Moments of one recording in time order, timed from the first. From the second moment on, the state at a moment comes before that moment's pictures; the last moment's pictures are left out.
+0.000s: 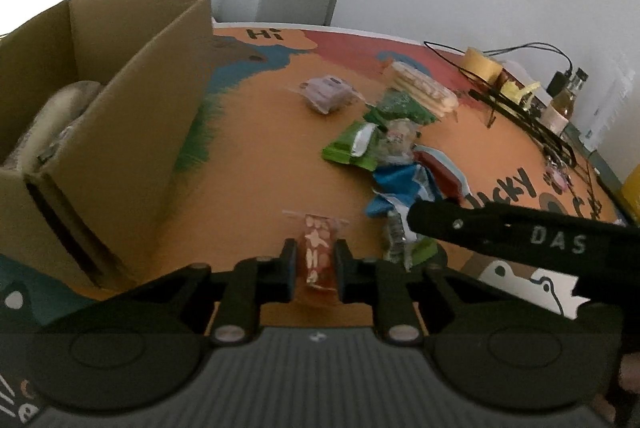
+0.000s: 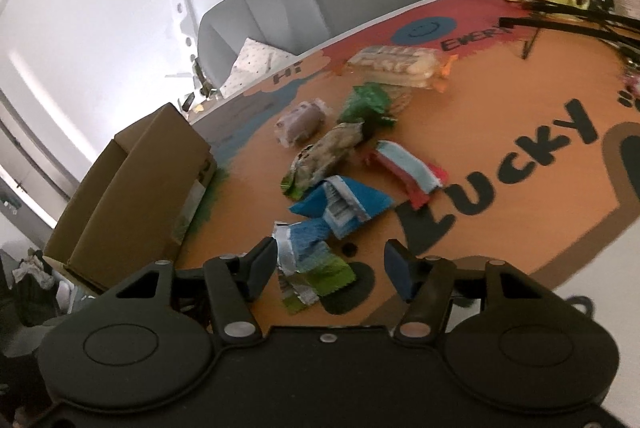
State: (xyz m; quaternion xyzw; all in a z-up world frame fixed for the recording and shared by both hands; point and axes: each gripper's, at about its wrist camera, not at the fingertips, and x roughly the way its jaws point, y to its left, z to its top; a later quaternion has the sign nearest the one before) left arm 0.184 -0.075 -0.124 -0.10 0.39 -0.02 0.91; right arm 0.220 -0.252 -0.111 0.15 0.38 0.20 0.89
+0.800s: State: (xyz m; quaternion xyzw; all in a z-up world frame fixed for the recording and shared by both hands) left arm 0.183 -0.063 -0.113 -0.12 0.37 -0.02 0.92; right arm 0.219 -0.240 -0.109 0.11 0.39 0.19 0.90
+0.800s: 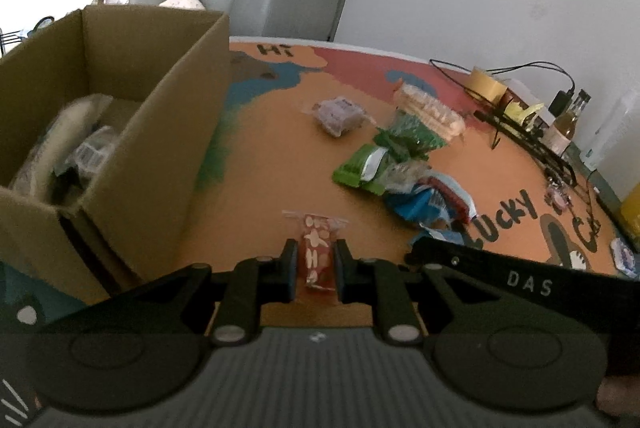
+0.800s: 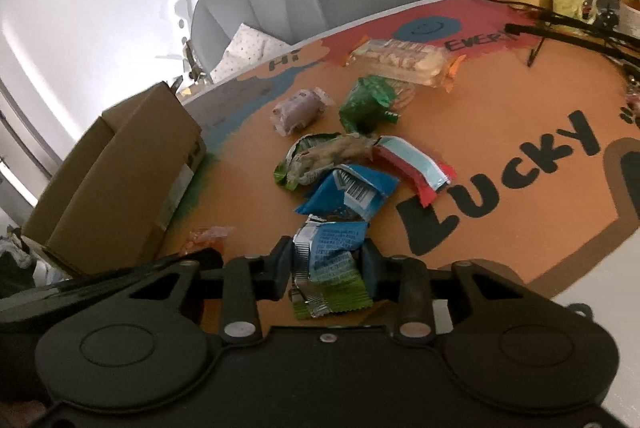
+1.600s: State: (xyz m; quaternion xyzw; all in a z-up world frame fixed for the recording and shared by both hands) left arm 0.162 -0.035 -0.024 -0.12 0.27 -0.01 0.96; right arm 0.207 -0.215 -0.041 0.13 0.31 0.24 0.91
